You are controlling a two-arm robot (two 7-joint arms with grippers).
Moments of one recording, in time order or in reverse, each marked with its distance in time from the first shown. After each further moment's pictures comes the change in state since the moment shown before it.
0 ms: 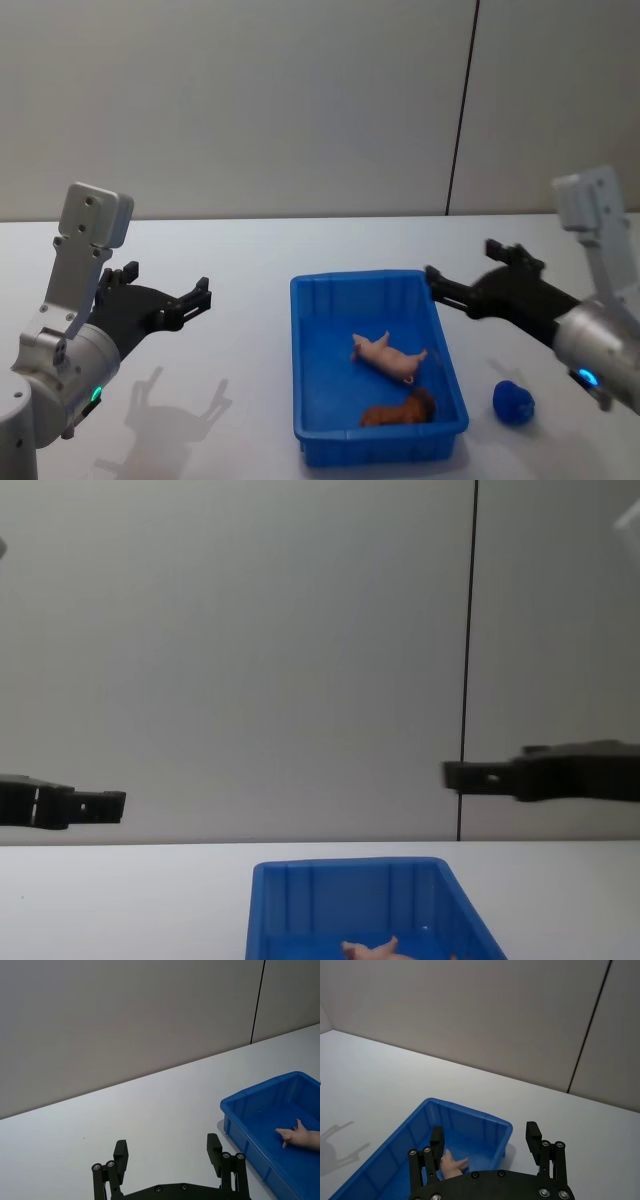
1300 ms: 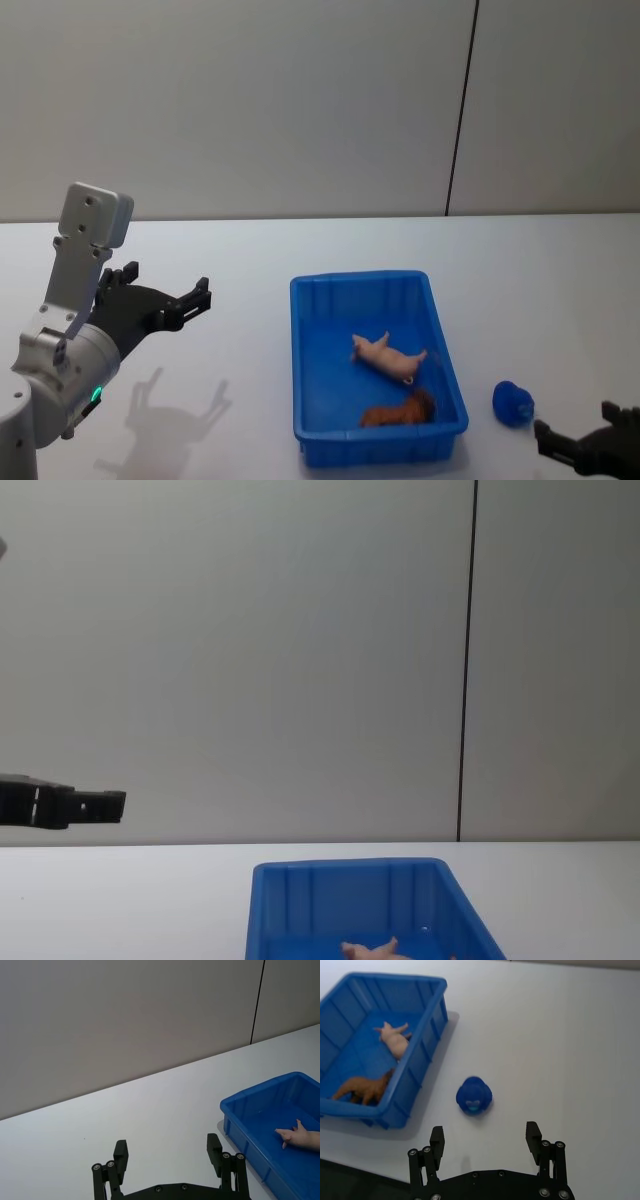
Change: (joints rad) left arm 0.000 0.000 0.000 0.000 0.000 0.000 0.000; right arm -0.399 0.188 0.111 -0.255 0.182 0.199 -0.259
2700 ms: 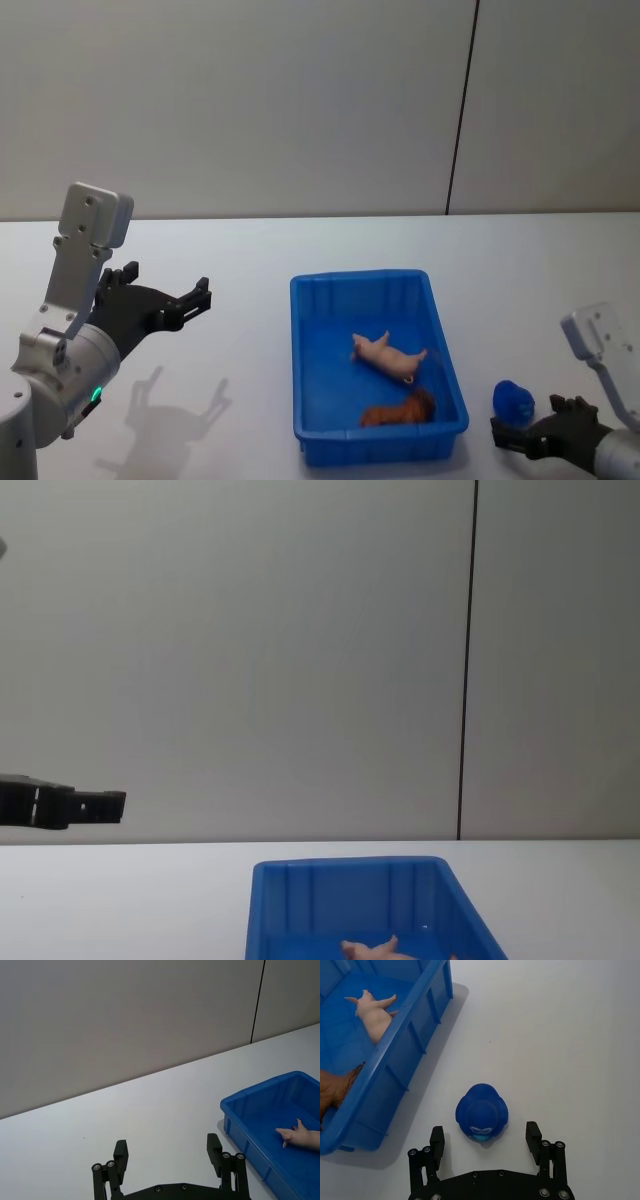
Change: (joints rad) left arm 0.000 0.000 0.000 0.000 0.000 0.000 0.000; right arm 0.234 -0.113 -0.094 0.306 -0.217 0.022 0.152
